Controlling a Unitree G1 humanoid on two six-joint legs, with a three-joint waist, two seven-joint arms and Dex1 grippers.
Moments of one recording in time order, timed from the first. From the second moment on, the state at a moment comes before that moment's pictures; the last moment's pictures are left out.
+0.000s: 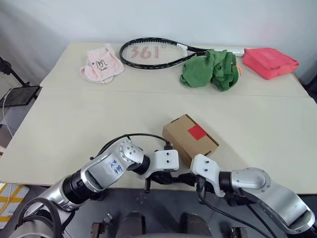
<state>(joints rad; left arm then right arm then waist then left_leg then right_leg) -0.67 0.62 -0.68 -0.48 -0.17 1.03 -0.93 -0.12 -0.79 0.29 -0.70 0.36 0.79 0.73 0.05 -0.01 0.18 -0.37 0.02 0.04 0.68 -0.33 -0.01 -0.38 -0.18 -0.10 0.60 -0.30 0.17</state>
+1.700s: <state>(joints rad) -0.76 0.55 -0.40 -0.22 -0.05 0.15 -1.15 -0.41 -1.12 0.04 -0.42 1.95 1.02 -0.02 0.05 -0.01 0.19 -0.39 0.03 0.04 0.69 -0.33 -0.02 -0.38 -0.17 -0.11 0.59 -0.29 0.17</state>
